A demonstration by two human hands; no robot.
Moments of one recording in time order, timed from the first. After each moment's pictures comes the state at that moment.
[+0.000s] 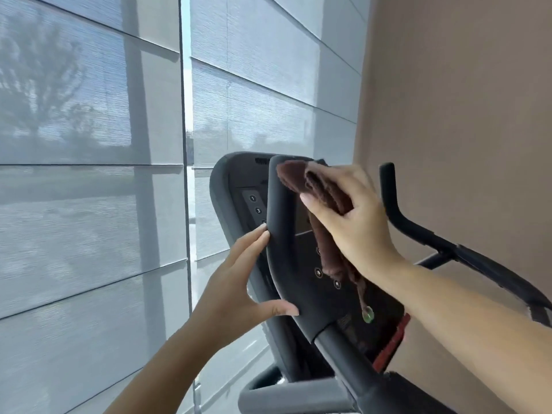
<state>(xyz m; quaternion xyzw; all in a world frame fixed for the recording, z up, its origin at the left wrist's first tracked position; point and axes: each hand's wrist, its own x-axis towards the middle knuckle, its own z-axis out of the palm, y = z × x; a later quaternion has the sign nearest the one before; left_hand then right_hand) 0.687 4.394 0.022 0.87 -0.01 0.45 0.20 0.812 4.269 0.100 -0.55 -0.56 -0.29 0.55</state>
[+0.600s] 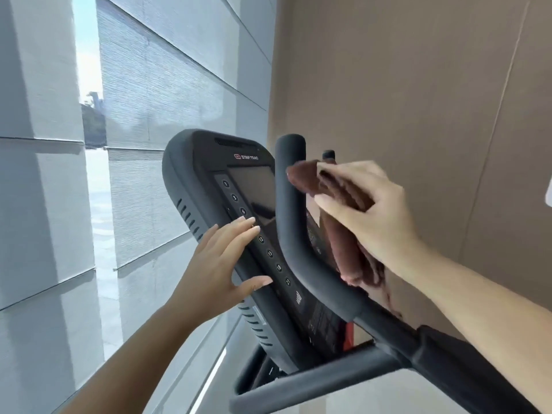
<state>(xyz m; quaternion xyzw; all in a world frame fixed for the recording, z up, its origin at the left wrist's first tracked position) 0.728 4.491 0.002 0.87 -0.15 0.45 0.09 0.759 4.273 0.099 -0.69 -0.44 -0.33 0.47</state>
